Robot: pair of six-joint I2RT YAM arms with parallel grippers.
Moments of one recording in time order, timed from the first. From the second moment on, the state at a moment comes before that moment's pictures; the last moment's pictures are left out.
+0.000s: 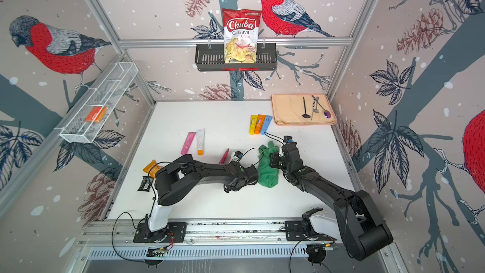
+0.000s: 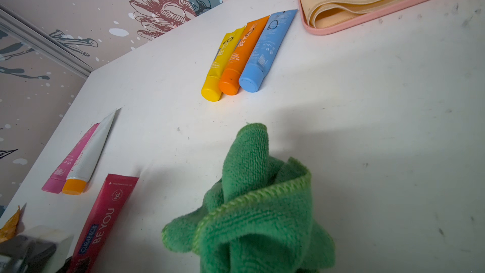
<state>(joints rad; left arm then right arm) -1.13 2.08 1.26 -0.94 -0.88 -0.75 0.43 1.21 0.42 0.13 -0.12 0.48</state>
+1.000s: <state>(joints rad) -0.84 1.37 0.74 -0.38 -0.28 -0.52 0.44 1.23 0.43 0.14 -0.13 0.48</state>
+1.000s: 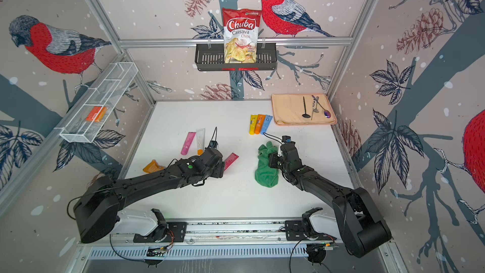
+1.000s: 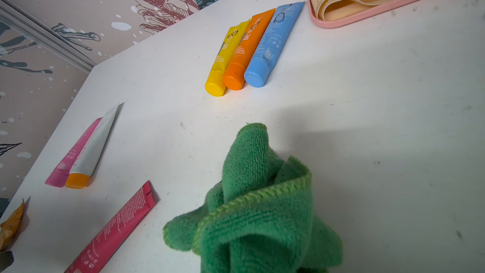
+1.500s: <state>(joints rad) -0.82 1.48 0.65 -0.19 -0.21 -0.44 0.47 1.24 0.44 0.14 -0.17 0.48</state>
